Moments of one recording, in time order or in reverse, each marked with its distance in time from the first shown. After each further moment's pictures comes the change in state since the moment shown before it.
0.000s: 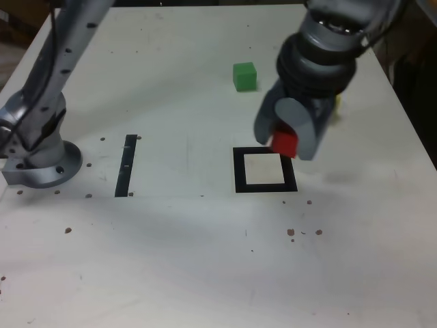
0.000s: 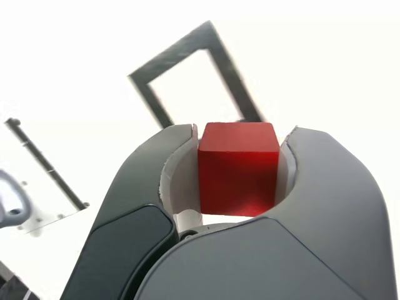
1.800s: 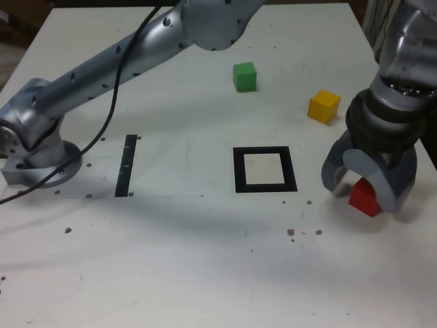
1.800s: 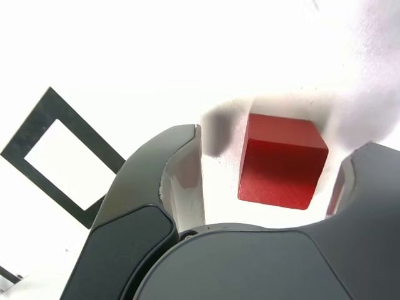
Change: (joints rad) arm 0.004 0.352 -0.482 0.017 -0.044 0.207
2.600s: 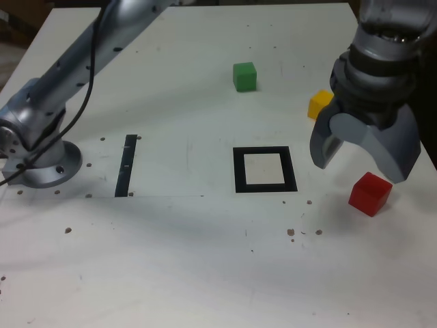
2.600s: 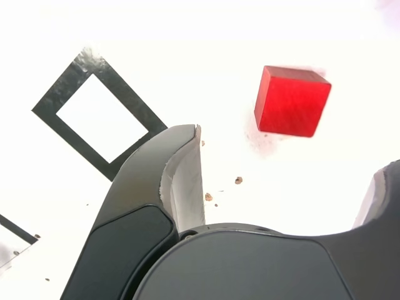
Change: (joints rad) arm 0.005 -0.157 0.113 -0.001 -0.039 -0.022
